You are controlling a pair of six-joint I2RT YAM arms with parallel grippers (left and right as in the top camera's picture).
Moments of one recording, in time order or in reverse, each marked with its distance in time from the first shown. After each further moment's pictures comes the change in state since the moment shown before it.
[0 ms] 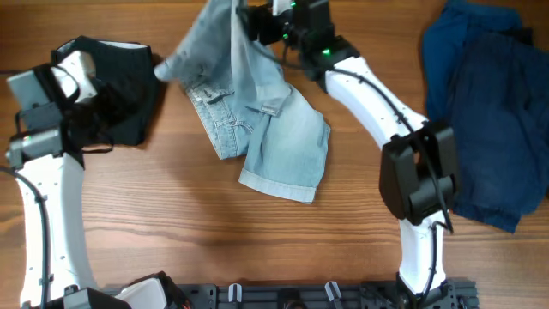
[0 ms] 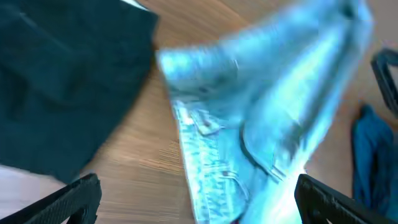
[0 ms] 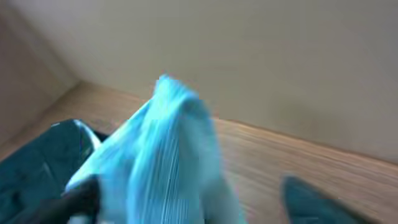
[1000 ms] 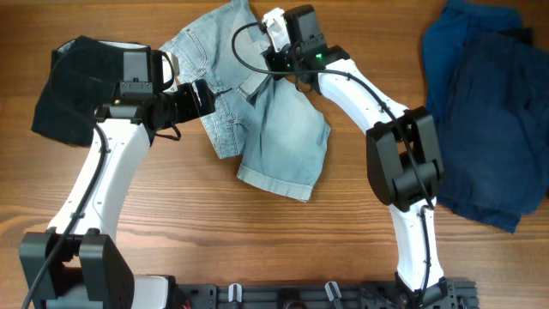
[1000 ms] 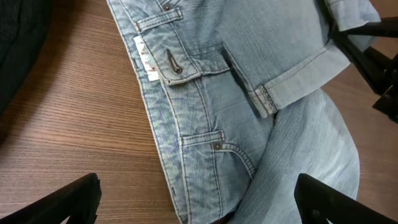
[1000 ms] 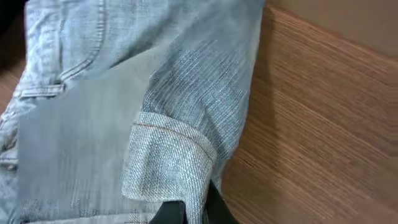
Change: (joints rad) left arm -0.371 0.197 0.002 0.041 -0.271 -0.106; right arm 0.006 0.131 0.023 -0.311 0.067 -0.332
